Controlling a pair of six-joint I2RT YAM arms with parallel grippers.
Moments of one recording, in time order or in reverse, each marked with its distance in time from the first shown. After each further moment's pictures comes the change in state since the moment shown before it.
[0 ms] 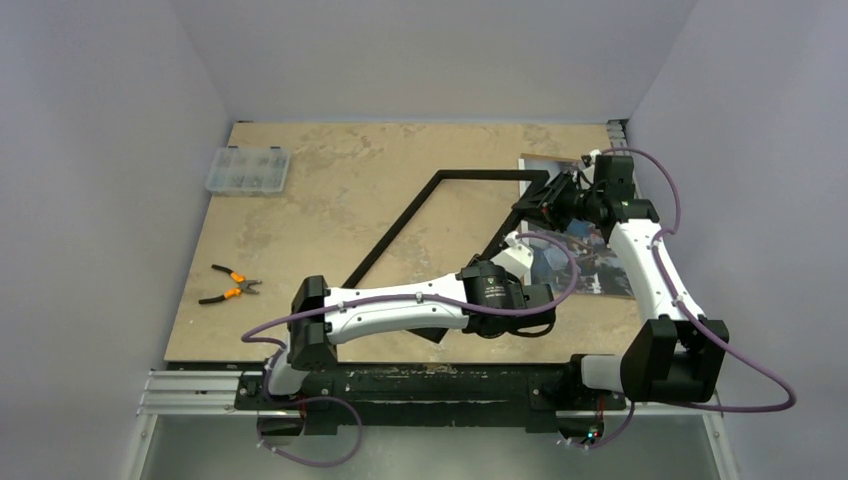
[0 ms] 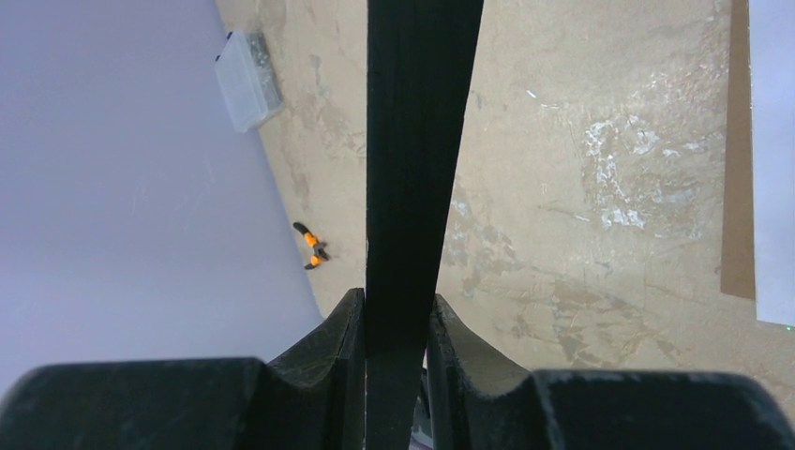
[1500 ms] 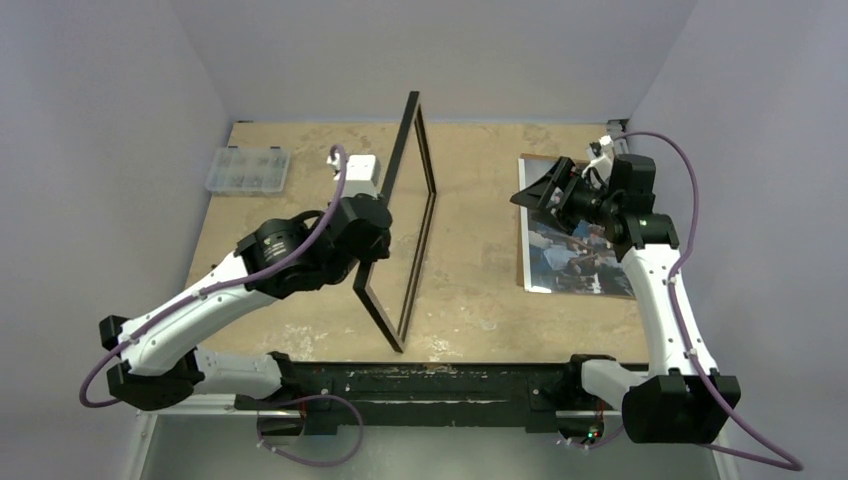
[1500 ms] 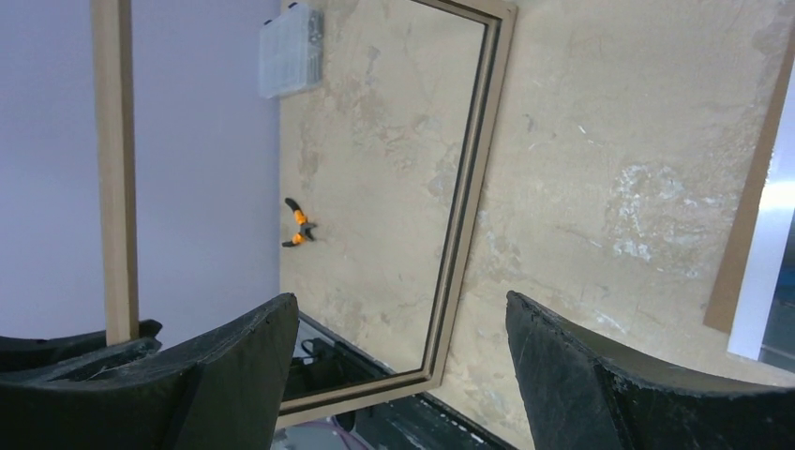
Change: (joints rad) left arm 0.320 -0.760 -0.438 0.346 0.127 0.040; right arm 0.002 -0.188 0.032 -0.013 -0.044 -0.155
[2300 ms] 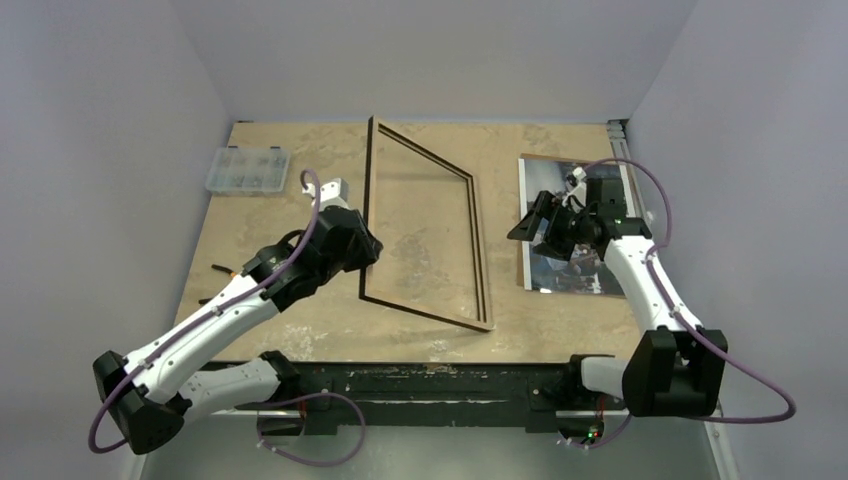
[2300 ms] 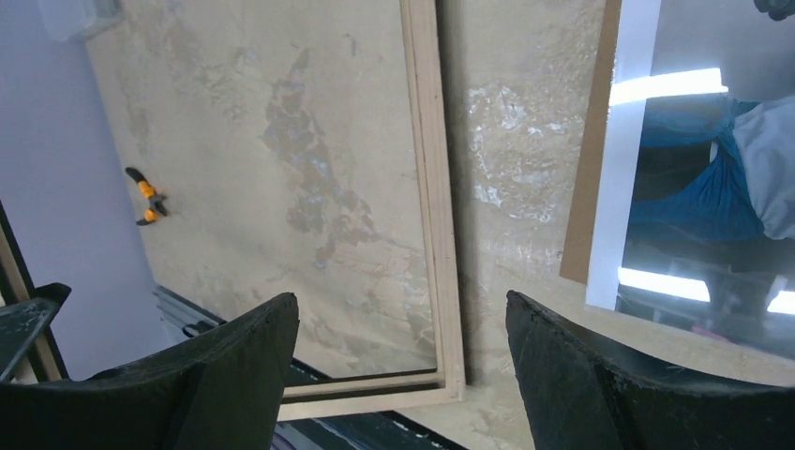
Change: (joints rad) left arm 0.326 -0.241 -0.580 0.438 0.293 -0.103; right arm 0.009 0.111 -0.183 -0.024 0.109 -0.193
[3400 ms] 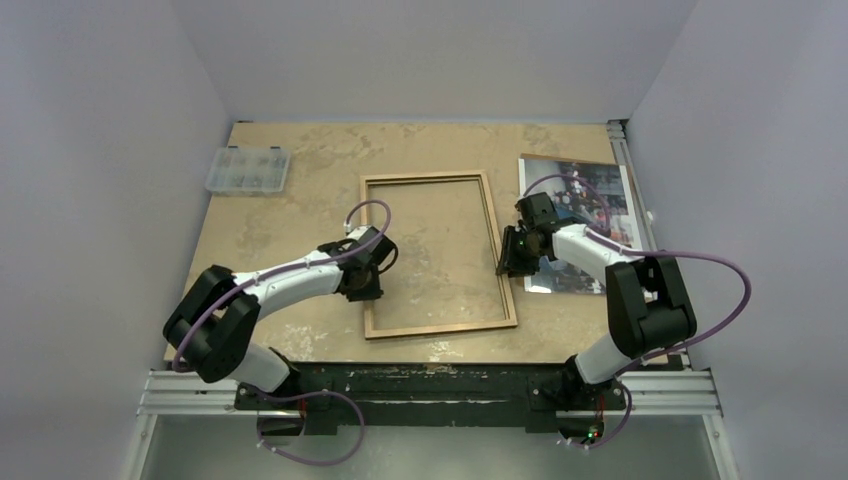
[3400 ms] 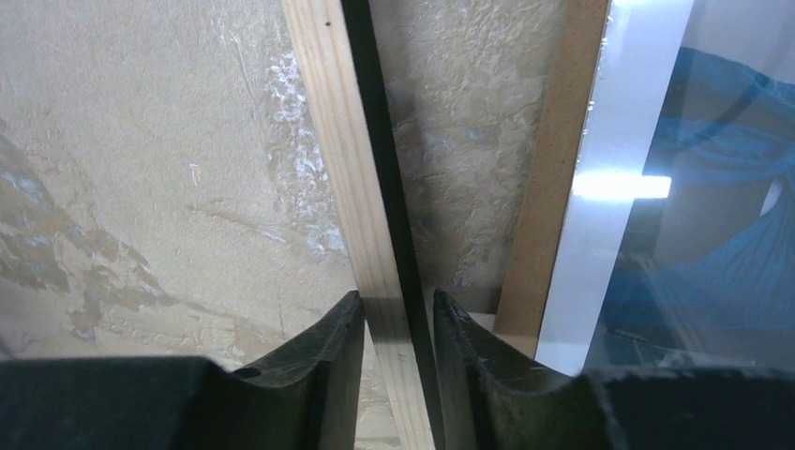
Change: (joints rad) left arm 0.080 0.451 -0.235 0.114 0.098 0.052; right arm 0.300 0.339 -0.075 0.145 0.418 -0.038
